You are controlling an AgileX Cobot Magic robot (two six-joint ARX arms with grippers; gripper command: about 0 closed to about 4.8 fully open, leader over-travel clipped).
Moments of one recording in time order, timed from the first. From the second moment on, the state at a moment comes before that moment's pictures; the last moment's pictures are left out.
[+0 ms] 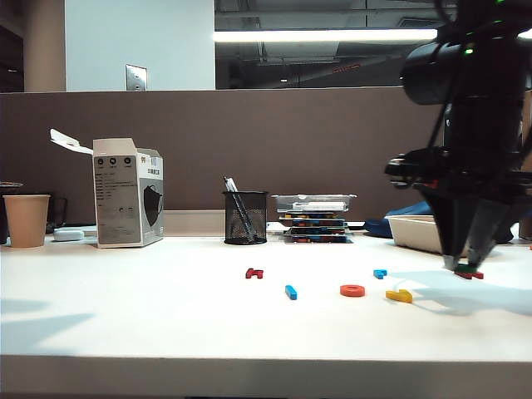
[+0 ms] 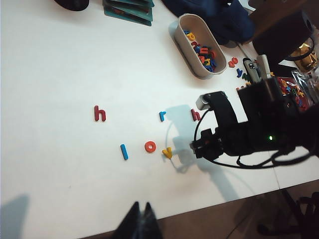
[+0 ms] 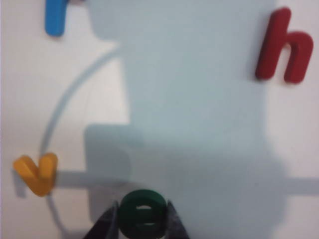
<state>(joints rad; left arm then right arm) -0.78 1.00 1.40 -0.96 -0.11 -0.69 0.32 1.69 1.15 -0.81 -0.03 0.15</state>
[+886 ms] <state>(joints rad) -0.78 1.00 1.40 -0.96 -0.11 -0.69 0.33 1.66 1.02 -0.58 -0.03 0.22</state>
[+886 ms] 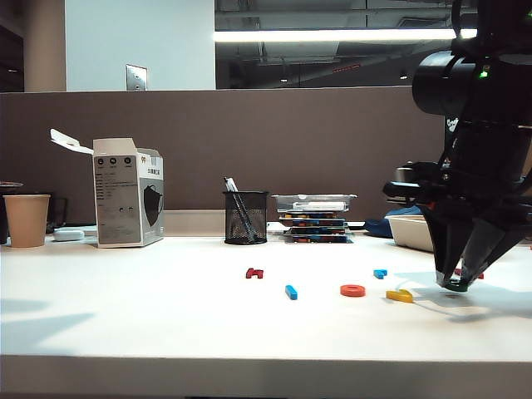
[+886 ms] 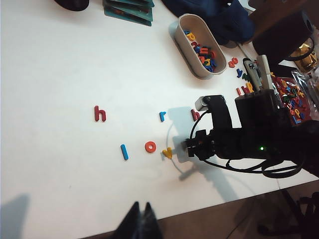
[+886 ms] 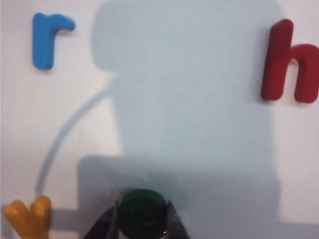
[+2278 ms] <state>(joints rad) -0.78 1.00 1.40 -0.96 -0.11 -0.69 0.33 1.66 1.03 -0.62 -0.08 0.26</state>
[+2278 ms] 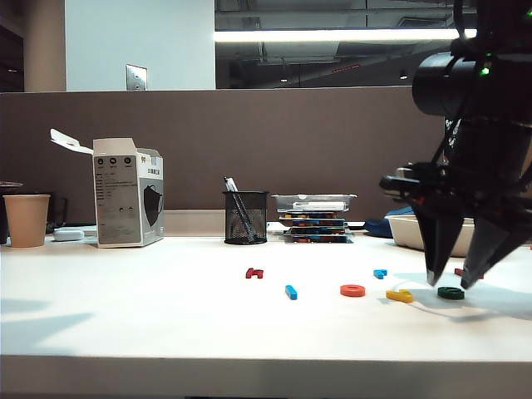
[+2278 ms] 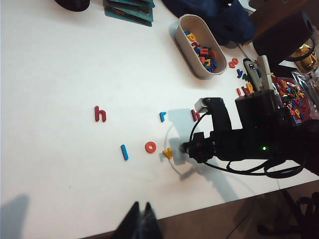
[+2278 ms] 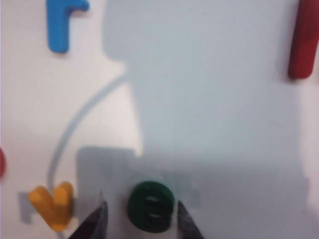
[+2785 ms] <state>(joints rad) -0.78 1.00 1.40 -0.96 -0.11 -0.69 0.32 1.51 1.17 -0.70 -0.03 0.11</state>
